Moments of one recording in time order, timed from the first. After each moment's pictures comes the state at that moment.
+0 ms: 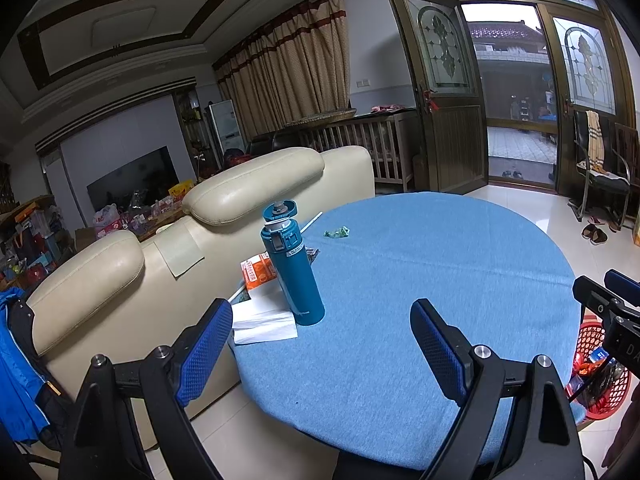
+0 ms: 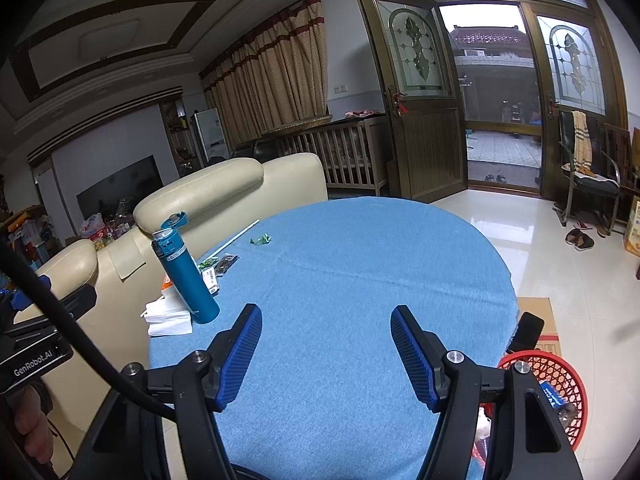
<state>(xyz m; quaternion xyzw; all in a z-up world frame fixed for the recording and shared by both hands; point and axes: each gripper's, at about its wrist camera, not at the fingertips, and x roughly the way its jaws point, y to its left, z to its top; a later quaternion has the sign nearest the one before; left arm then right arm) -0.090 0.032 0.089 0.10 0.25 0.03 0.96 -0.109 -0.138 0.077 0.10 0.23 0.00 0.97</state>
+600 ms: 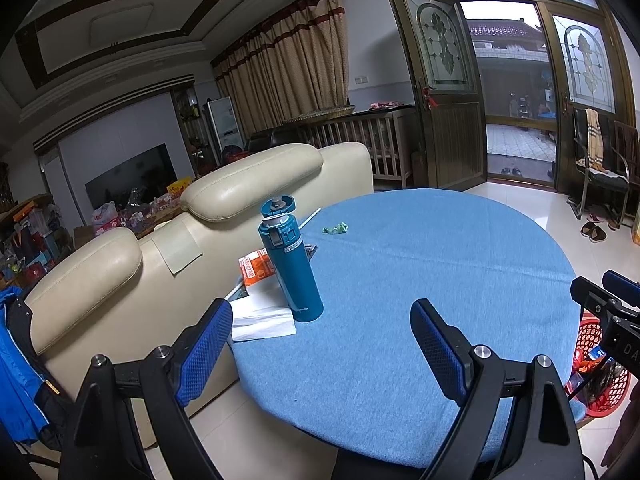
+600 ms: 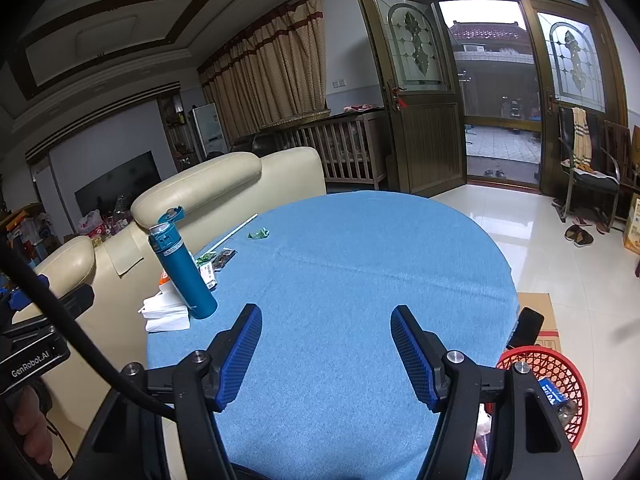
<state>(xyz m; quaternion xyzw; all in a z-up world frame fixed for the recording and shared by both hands) -0.088 0.030 0.089 0.10 0.25 0.03 0.96 -0.107 -0.137 0.072 0.10 0.24 0.00 0.97</state>
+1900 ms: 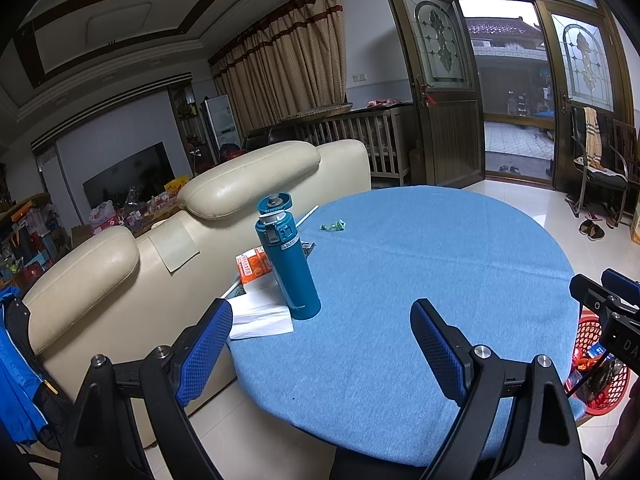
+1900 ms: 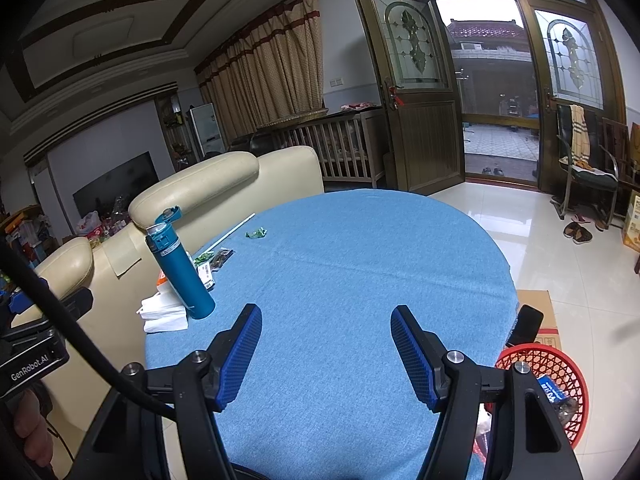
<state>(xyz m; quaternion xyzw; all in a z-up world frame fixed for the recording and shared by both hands) -0.085 0.030 0.085 0.10 0.26 0.02 0.96 -0.105 -0.138 0.069 0.10 0.24 0.00 0.96</state>
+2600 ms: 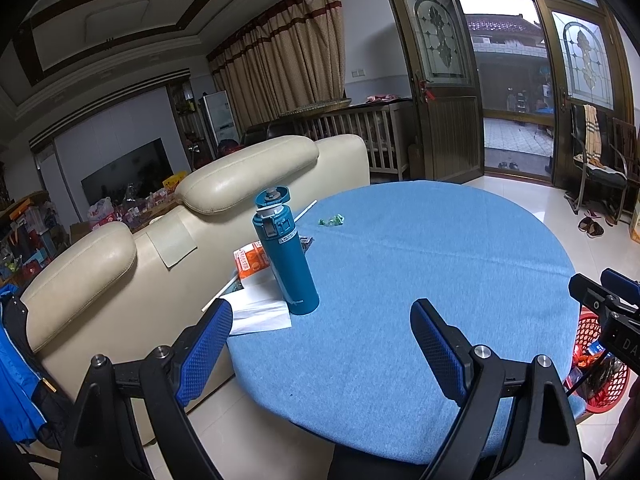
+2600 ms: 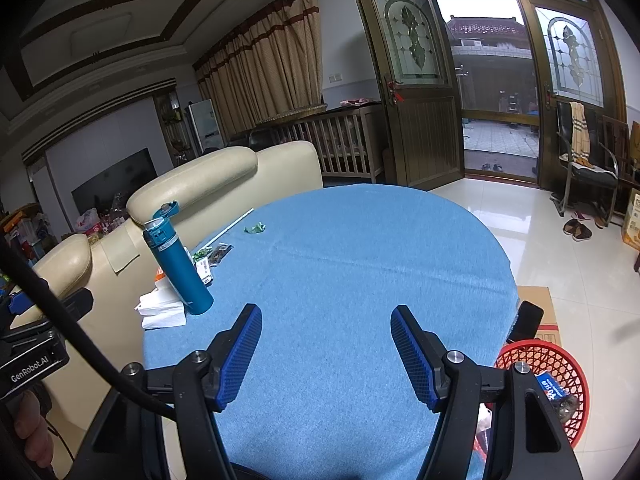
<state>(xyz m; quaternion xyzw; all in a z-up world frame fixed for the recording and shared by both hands) -0.083 0.029 0.081 0.10 0.27 0.02 0.96 -0.102 -0.138 0.064 0.10 0.25 0.00 0.96</state>
